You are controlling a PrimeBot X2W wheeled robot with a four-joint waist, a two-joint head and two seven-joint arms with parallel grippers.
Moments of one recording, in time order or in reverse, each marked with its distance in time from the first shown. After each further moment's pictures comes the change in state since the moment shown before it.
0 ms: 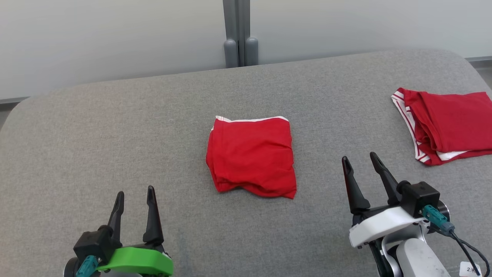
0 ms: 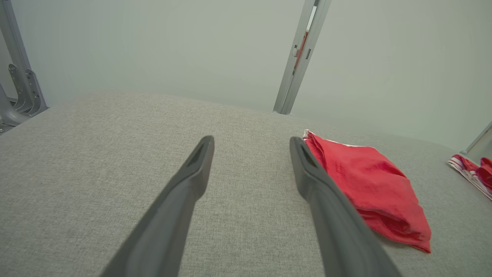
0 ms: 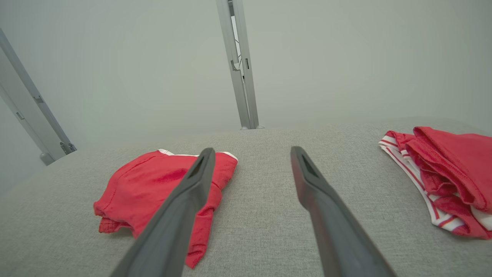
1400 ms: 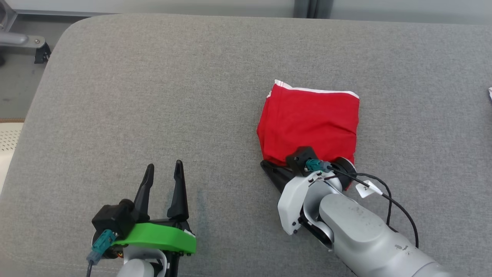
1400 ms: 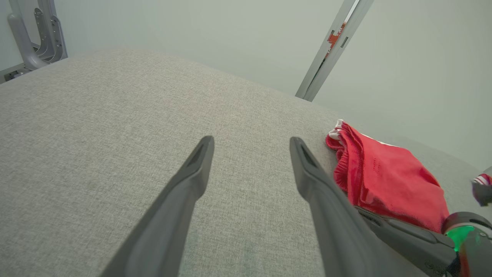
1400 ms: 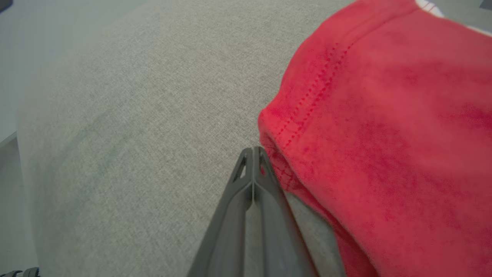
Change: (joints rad) left arm -0.109 0.001 -0.138 0.001 -0.140 -0.006 0.000; right arm -0.544 0.002 0.708 0.617 0.297 0.000 0.099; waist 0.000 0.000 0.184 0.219
